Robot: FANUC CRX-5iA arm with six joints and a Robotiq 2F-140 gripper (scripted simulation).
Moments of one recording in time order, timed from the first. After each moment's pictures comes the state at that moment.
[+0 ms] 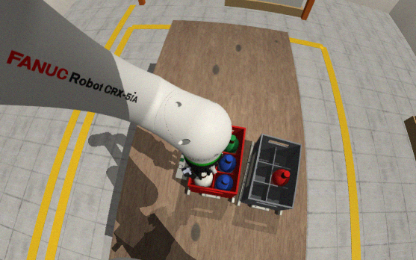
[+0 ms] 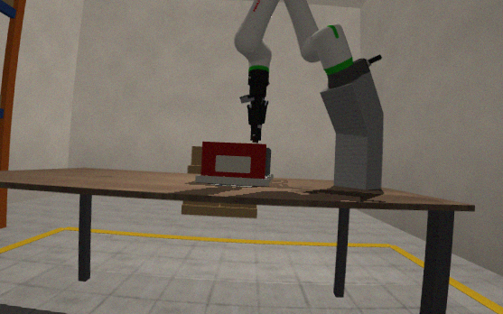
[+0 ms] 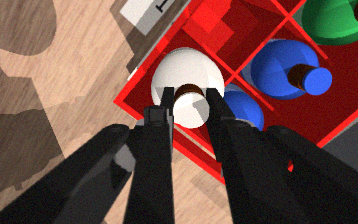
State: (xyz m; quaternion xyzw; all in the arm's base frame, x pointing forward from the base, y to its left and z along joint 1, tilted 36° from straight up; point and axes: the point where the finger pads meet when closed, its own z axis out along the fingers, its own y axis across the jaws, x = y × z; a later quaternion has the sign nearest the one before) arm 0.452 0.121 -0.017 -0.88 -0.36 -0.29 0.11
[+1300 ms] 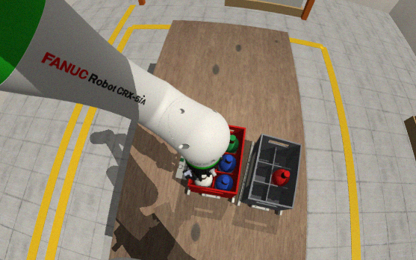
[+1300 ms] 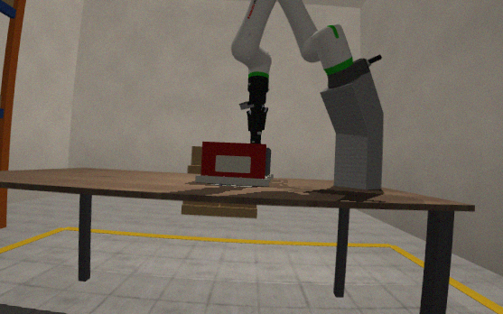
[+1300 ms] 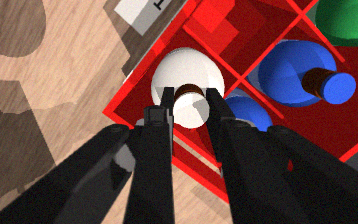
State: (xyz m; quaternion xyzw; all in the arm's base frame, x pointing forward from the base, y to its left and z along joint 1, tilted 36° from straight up) arm 0.465 0.132 -0.041 -0.88 -0.36 -0.29 0.11
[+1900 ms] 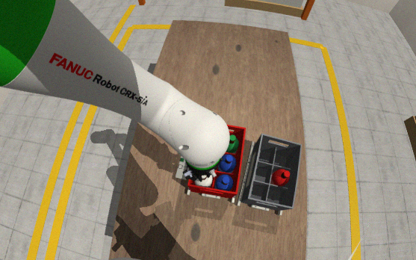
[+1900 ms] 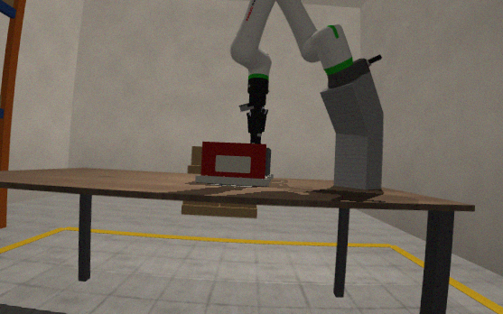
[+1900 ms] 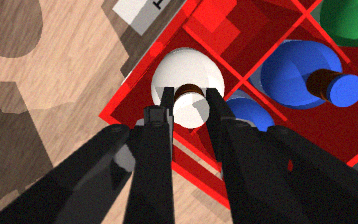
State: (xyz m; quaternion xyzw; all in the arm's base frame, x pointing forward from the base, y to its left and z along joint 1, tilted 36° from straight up) arm 0.469 0.136 -0.047 -0.88 -0.36 -0.29 0.11
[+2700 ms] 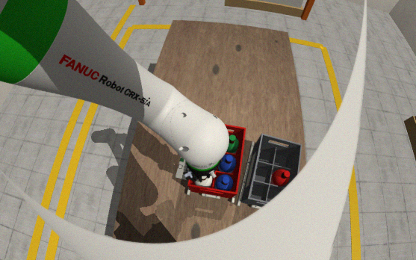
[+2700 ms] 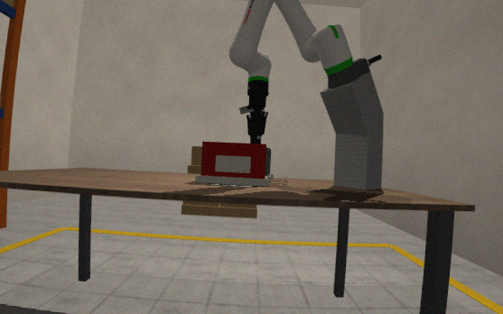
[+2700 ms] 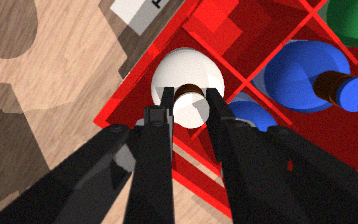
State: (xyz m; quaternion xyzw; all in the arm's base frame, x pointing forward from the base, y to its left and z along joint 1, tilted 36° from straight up) arm 0.473 0.140 -0.056 -0.88 -0.36 -0.29 0.11
